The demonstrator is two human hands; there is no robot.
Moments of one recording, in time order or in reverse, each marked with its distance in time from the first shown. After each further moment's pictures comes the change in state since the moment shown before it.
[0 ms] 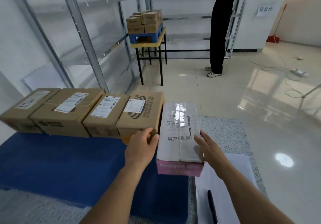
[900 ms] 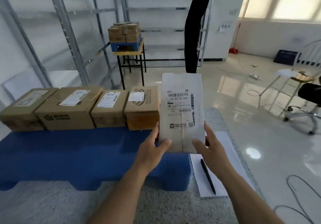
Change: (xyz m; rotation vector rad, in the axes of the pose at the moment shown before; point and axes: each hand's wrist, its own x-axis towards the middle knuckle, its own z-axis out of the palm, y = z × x) left_hand -0.112 -0.023 -0.050 -0.490 -0.381 0.178; right_hand -0.164 -0.001 0.059 -0.146 0.292 -0.290
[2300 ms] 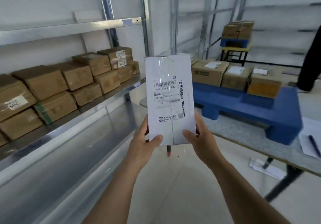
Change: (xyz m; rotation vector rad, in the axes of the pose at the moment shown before) left_hand -0.556 -0.075 -0.204 -0.092 0.733 -0.108; right_hand -0.414 -0.153 0.262 0.237 -0.683 -0.410
